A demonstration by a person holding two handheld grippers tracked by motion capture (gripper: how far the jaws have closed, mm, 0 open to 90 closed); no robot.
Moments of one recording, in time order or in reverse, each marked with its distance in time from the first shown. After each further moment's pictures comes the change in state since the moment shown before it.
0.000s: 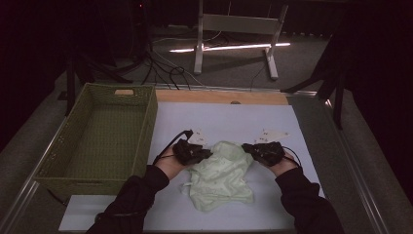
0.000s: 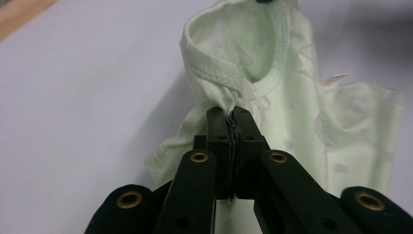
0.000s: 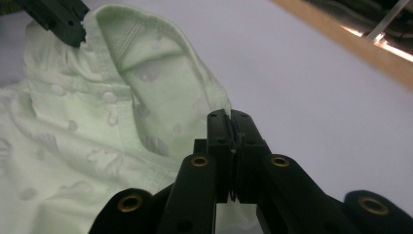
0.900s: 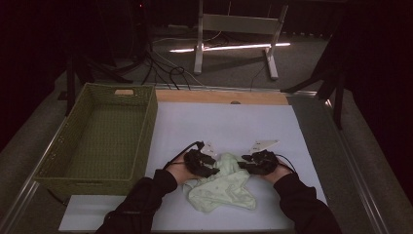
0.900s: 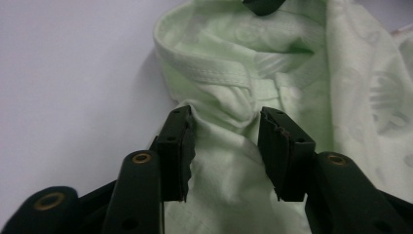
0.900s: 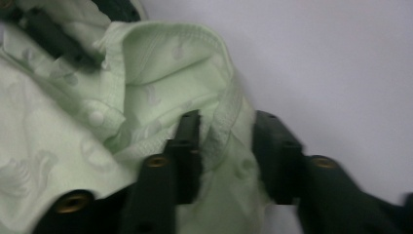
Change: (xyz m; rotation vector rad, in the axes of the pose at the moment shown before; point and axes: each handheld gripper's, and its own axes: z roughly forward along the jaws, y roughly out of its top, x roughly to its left) left arm -0.007 -0.023 0.062 0.109 -0.100 0.021; right arm 0.005 -0.039 0.031 0.147 0.106 0.053
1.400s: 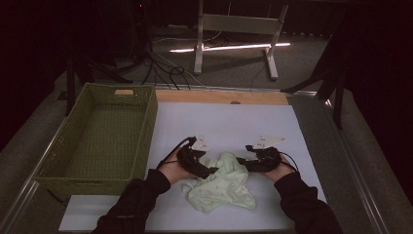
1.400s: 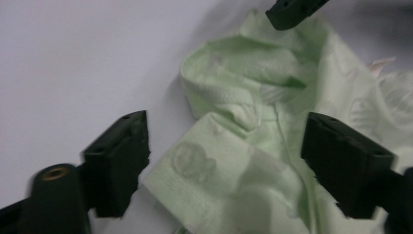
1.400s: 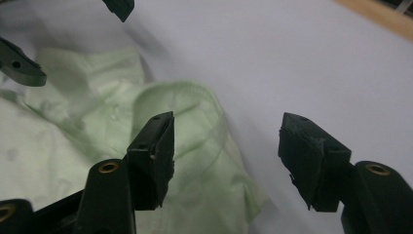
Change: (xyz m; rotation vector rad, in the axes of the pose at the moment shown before) left arm -0.002 0.002 -0.028 -0.082 0.040 -0.020; right arm 0.003 0.013 -0.017 -0.114 -0.057 -0.005
